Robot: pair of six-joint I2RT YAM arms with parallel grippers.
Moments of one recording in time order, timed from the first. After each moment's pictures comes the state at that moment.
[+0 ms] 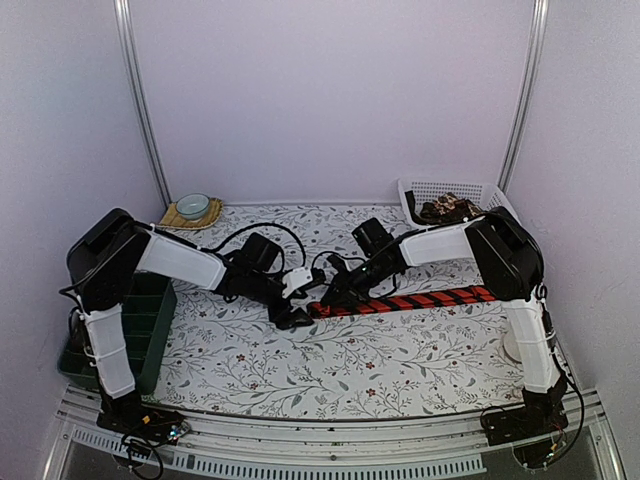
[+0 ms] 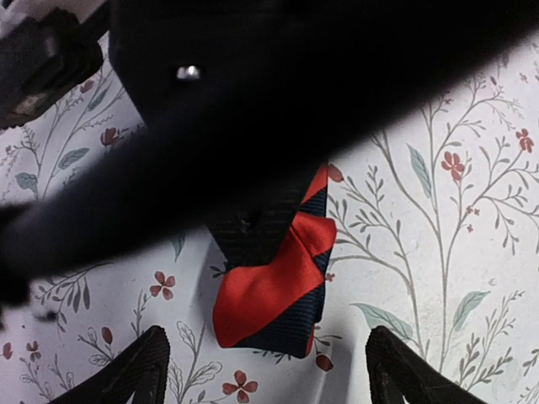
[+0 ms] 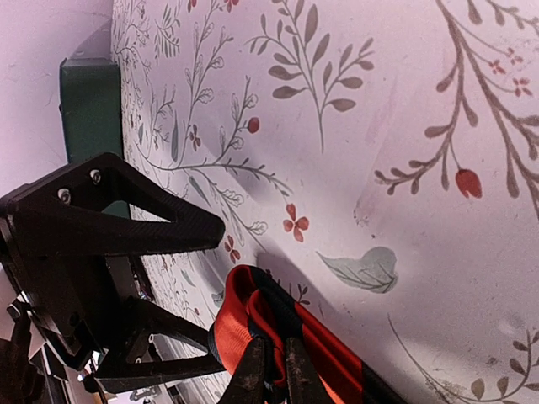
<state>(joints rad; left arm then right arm) -0.68 1.94 1.03 0.02 0.41 0.52 0.67 2.30 1.58 -0.30 -0.80 0.62</state>
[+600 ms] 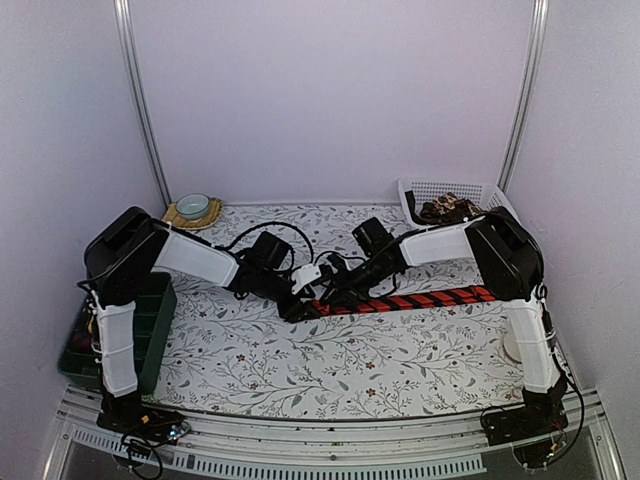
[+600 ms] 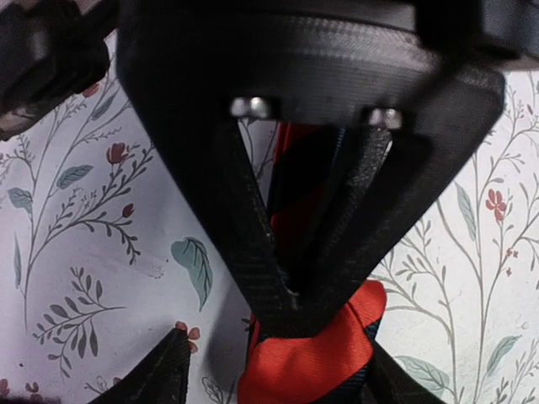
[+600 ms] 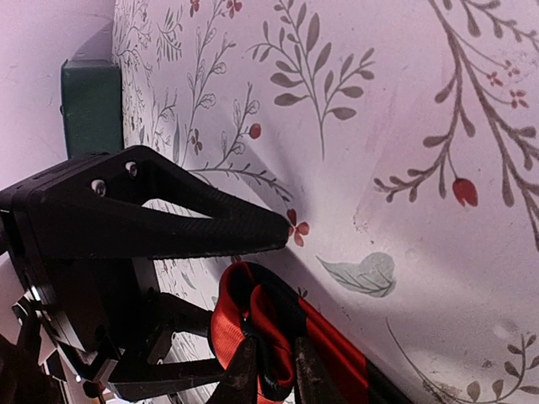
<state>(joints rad) -0.69 2.05 1.14 0.02 0.38 0.48 0.67 2.30 1.58 -0.29 -0.80 0.62</state>
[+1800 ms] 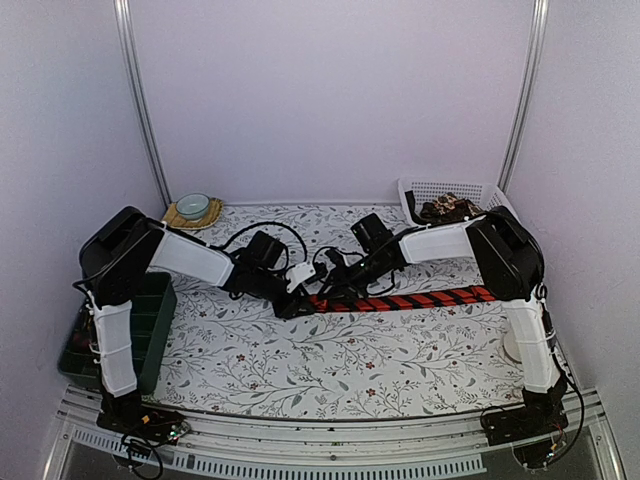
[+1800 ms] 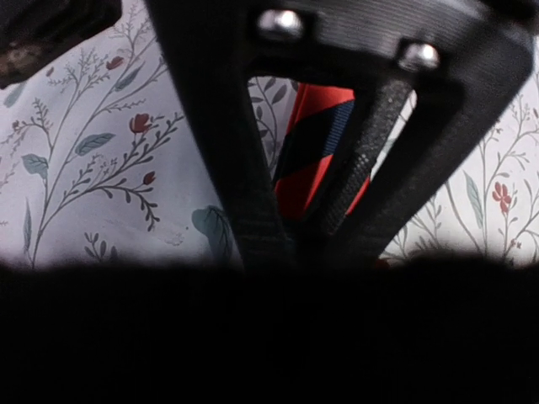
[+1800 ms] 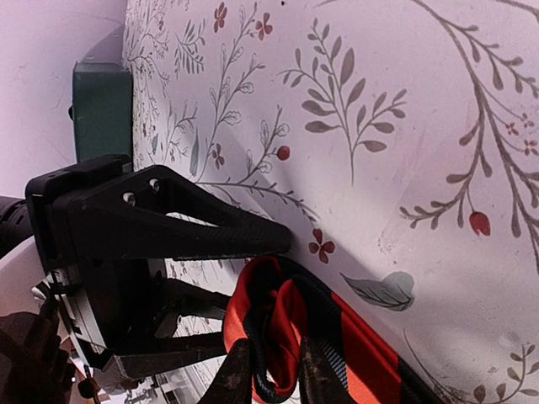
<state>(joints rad) -0.66 2.02 1.10 0.02 0.39 0.43 0.67 2.30 1.61 -0.28 -0.79 0.62</state>
